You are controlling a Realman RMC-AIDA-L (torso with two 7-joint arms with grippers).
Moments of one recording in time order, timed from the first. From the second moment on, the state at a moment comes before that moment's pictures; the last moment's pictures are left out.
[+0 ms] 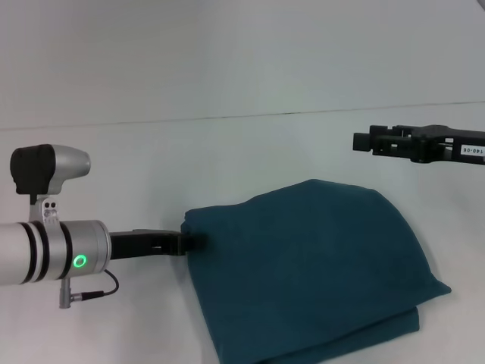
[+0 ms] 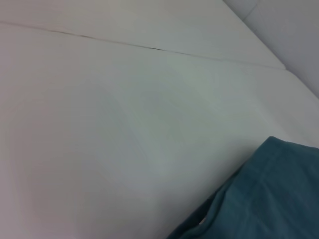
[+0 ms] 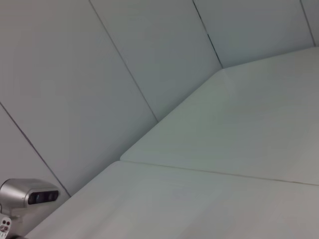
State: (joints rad) left arm -0.65 -2.14 1.00 0.56 2.02 1.01 -2.03; right arm 0.56 1.94 -0.73 -0.71 -1.84 -1.46 1.85
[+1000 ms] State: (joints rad) left arm -0.77 -2.13 0.98 0.55 2.02 0.88 -2.03; right arm 0.56 1.98 -0.73 -0.70 -1.84 -1.43 1.80
